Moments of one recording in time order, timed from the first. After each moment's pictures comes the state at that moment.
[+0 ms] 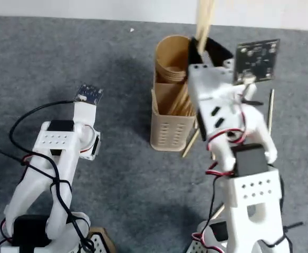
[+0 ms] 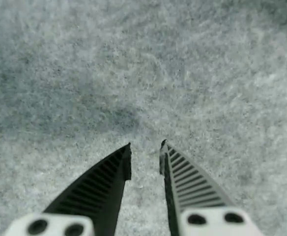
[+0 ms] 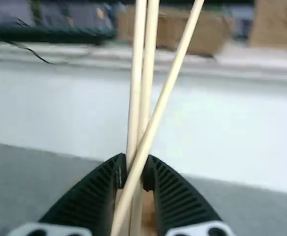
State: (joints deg) left arm -5.8 -19.0 46.5 58.9 -7.9; right arm -19.3 -43.9 23.6 28.3 1.2
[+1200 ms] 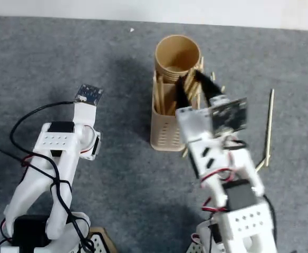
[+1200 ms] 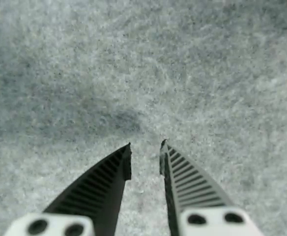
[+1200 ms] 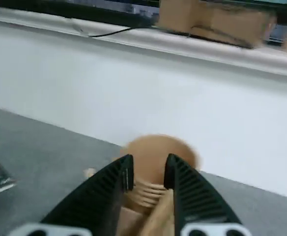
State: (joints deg) left arm -5.8 -19.0 47.8 56.6 -8.0; right arm -20.0 -65.8 49.8 24.4 8.8
